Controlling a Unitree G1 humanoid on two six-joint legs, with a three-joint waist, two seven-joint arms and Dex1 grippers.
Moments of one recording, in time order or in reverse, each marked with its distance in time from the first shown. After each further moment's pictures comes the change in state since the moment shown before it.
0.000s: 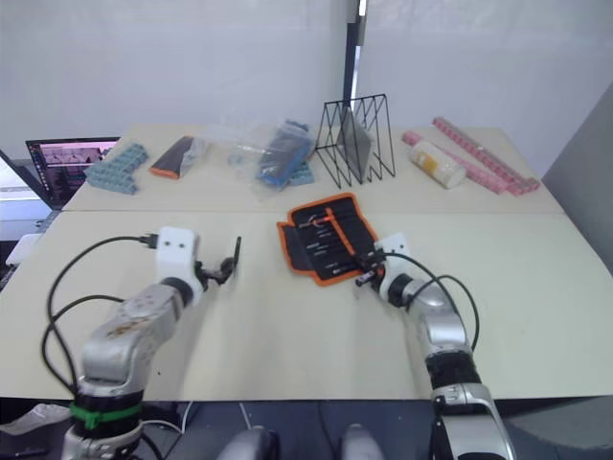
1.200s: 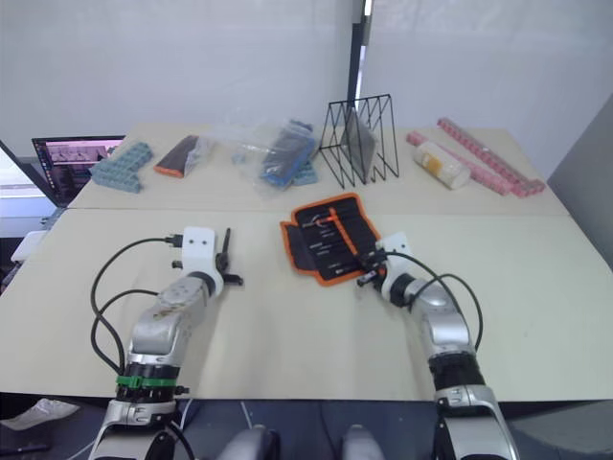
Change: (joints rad) left arm -0.102 -0.040 0.029 0.259 0.075 -0.219 -0.008; right arm 0.018 -0.018 0.005 -0.050 0.000 0.042 -0.011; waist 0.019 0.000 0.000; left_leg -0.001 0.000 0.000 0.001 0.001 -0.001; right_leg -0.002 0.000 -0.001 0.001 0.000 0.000
